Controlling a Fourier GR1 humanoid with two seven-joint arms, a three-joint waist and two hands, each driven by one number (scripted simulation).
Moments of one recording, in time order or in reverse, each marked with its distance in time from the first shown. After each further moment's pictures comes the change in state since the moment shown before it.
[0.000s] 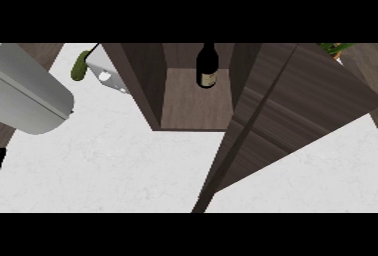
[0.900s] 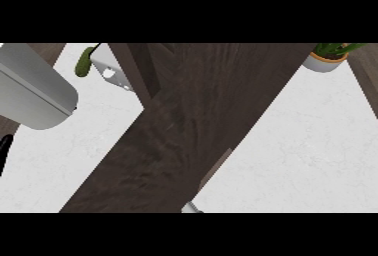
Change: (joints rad) left arm -0.091 -0.036 0.024 0.012 0.045 -0.036 0.100; right arm -0.494 -0.098 0.003 0.143 -0.104 -0.324 0.048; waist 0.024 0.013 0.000
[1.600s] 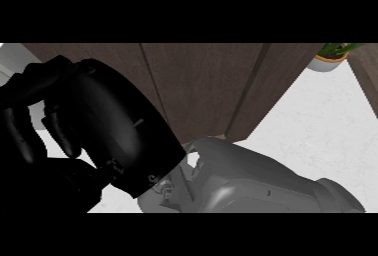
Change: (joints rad) left arm -0.059 -0.067 -0.013 0.032 -0.042 0.028 0.037; right arm -0.591 0.141 -0.263 0.658 -0.163 -0.021 -0.161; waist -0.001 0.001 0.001
